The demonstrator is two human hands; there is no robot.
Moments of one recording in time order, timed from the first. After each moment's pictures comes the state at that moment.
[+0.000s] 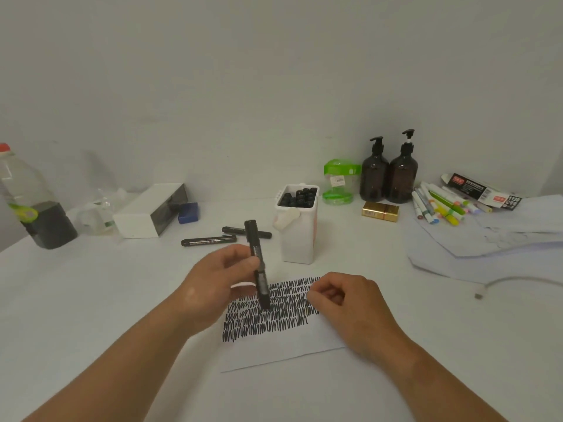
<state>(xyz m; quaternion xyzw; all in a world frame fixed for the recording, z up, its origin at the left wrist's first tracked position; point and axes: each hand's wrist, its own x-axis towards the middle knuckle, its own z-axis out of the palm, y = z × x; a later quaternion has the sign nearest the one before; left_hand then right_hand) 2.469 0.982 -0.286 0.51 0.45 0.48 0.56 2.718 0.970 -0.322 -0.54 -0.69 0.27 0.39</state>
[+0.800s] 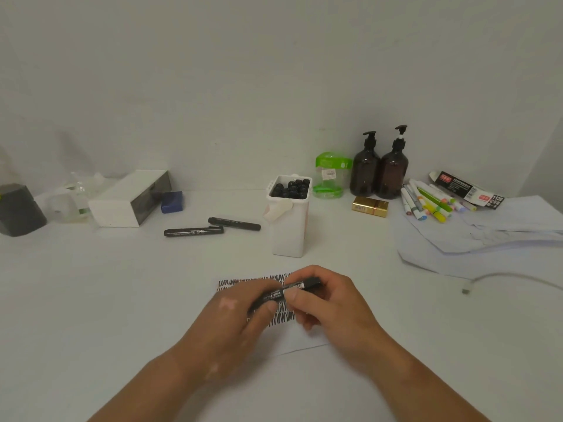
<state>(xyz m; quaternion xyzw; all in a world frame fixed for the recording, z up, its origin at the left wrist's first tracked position) 2.502 0.936 -0.315 0.81 0.46 0.35 0.14 2.699 0.953 -0.313 -0.39 -0.59 0.54 0.46</state>
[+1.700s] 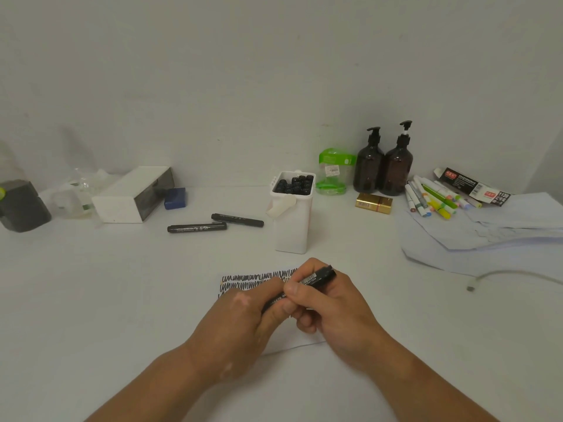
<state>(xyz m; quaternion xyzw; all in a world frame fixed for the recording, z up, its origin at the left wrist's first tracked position) 2.509 0.932 -0.312 0.81 0.45 0.32 0.18 2.689 0.947 -0.308 -0.31 -0.56 0.61 0.47</state>
